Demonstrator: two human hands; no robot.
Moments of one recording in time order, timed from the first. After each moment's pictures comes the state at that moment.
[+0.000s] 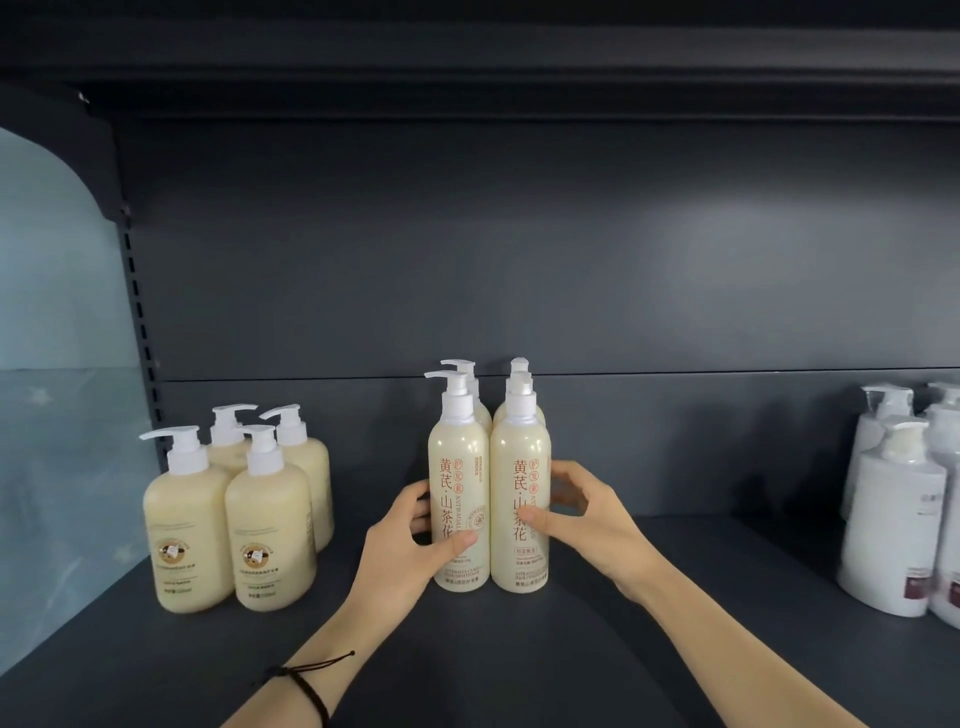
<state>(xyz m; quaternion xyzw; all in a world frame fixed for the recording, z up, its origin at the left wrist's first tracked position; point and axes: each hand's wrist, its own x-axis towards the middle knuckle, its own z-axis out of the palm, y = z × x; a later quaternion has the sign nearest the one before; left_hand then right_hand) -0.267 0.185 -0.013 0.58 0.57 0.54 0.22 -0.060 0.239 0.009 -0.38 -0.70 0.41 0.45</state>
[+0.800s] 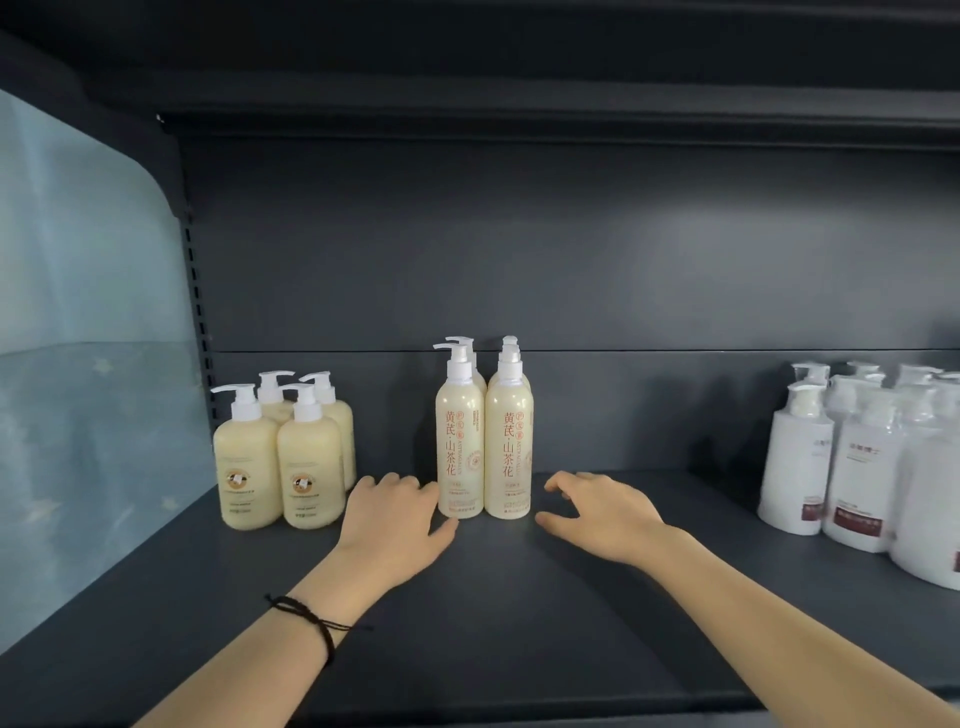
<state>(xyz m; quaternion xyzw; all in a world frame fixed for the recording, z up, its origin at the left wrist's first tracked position) -0.257 0.096 0.014 0.70 0.67 0.09 -0.22 -0.026 0.159 0.019 -0.54 -0.83 0.01 0.13</state>
